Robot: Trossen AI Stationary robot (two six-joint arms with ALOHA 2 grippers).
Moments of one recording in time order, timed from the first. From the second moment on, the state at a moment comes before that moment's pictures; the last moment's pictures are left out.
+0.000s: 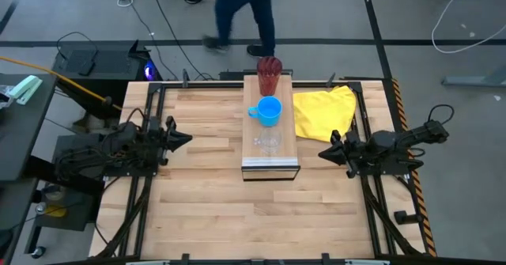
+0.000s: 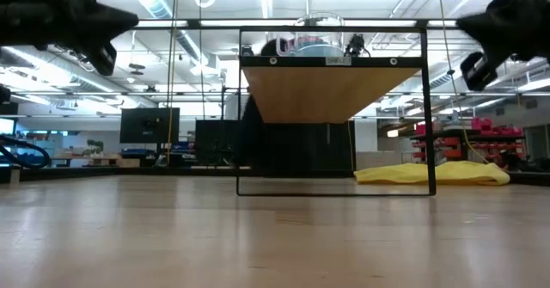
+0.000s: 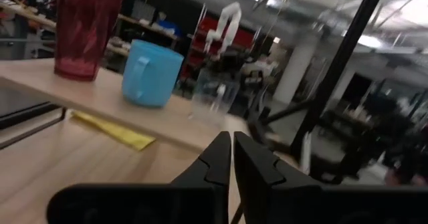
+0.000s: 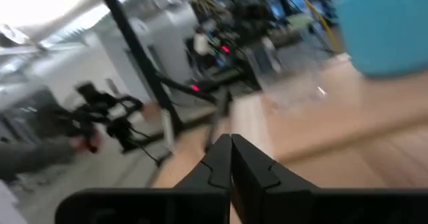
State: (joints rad) left arm 0.19 0.01 0.12 0.01 0.11 -0.38; right arm 0.29 0.00 0.01 0.07 0.17 0.41
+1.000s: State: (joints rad) left arm 0.19 0.01 0.12 -0.14 -0.23 -0.11; right arm 0.29 0.02 0.01 0.05 0.20 0.12
